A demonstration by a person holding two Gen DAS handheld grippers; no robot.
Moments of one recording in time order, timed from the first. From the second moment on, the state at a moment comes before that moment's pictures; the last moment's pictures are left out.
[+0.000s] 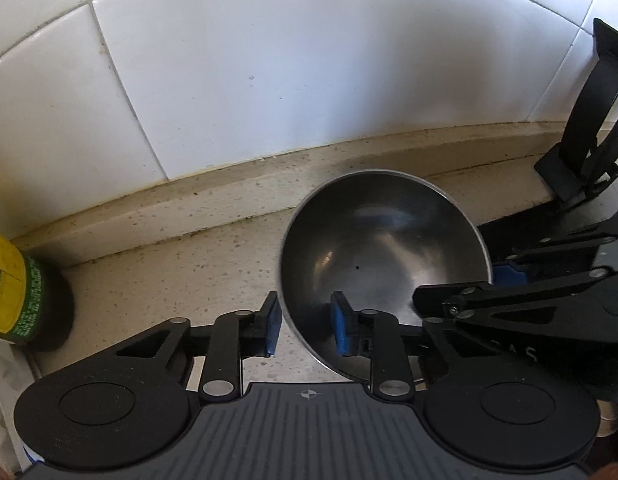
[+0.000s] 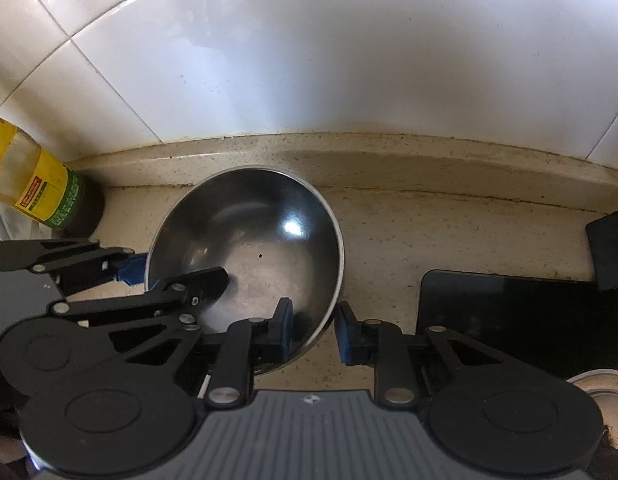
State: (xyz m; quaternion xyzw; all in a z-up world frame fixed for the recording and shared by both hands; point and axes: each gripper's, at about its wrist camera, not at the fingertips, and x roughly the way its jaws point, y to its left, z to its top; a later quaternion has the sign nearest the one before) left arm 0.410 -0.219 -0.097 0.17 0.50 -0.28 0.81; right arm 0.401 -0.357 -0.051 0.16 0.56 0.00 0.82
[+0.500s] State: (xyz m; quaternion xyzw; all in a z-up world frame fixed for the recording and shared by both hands) left arm 0.405 -0.216 -0.088 0.17 0.49 -0.28 0.81; right arm 0.395 -0.357 -0.038 0.16 0.55 0.00 0.82
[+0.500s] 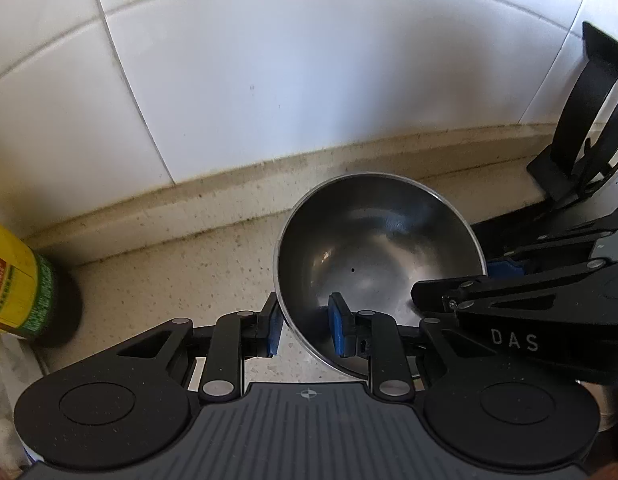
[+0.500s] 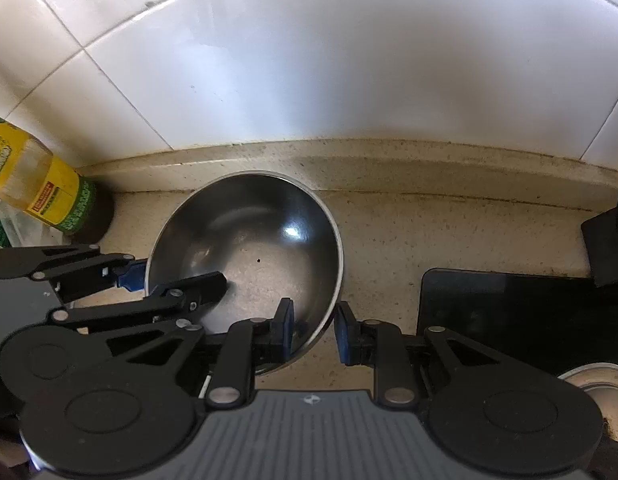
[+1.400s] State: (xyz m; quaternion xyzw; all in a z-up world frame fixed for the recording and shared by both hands) left arm 0.308 -0.170 0.000 0.17 0.42 -0.29 0.85; right arm 0.313 -0.307 0.057 0.12 0.50 0.01 0.86
